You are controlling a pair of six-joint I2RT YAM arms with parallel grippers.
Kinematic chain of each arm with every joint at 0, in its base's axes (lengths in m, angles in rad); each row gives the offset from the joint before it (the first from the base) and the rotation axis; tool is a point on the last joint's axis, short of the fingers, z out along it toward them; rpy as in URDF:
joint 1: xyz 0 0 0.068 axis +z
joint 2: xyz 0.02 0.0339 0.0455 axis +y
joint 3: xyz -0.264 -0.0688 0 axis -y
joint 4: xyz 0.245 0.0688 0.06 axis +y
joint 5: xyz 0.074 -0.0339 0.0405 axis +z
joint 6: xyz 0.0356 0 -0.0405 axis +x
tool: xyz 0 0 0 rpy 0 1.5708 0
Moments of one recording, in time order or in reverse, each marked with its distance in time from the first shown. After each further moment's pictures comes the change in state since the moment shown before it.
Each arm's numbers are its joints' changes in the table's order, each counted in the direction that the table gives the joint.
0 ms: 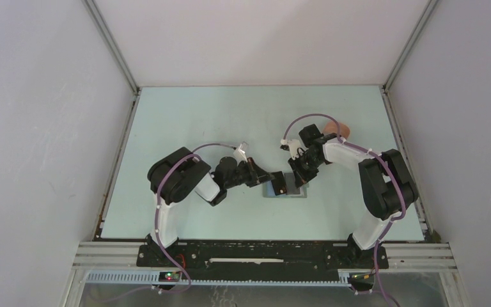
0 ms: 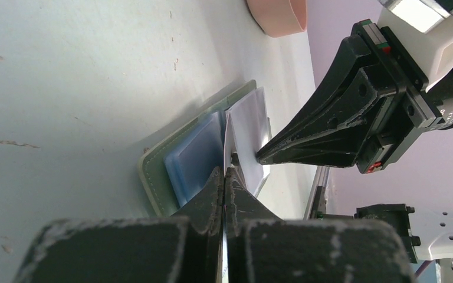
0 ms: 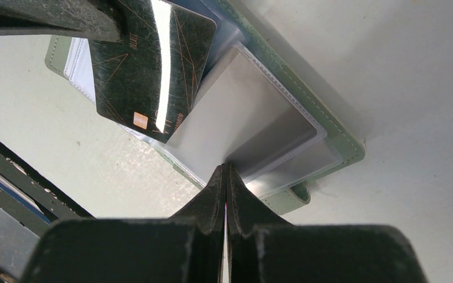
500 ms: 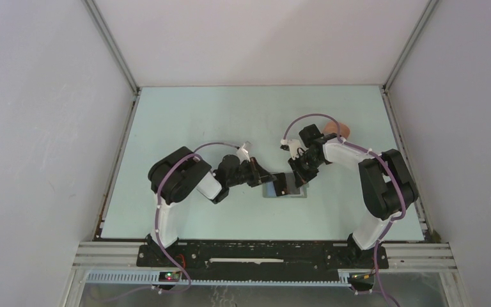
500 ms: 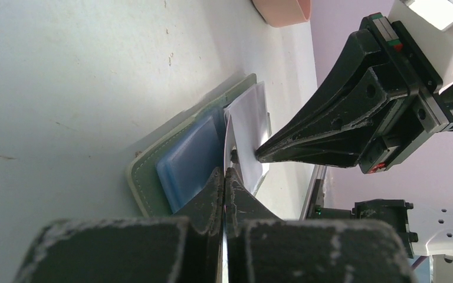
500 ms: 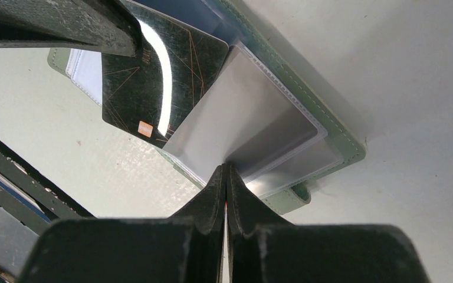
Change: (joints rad) left arm -0.005 0.002 0.035 0.065 -0.031 -0.002; right arm 0.000 0.000 0.000 0.001 0.003 0.000
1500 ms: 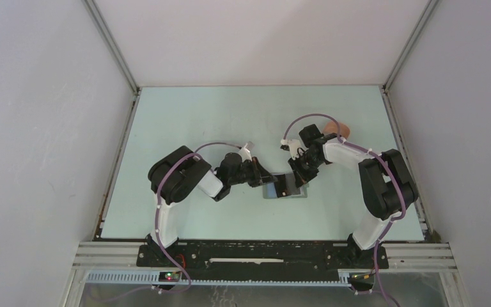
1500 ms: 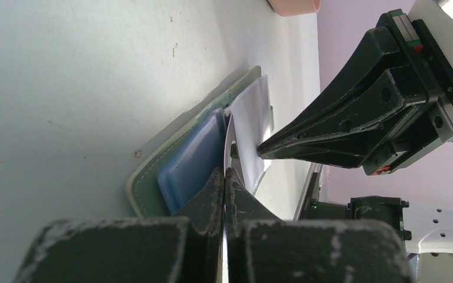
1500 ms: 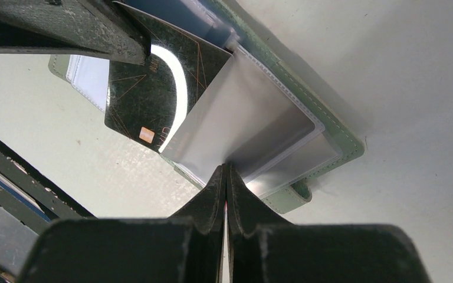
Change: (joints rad) left arm 0.000 0.002 0.039 0.091 -0.042 -0.016; right arm 0.001 0.000 0.000 0.001 0.000 0.000
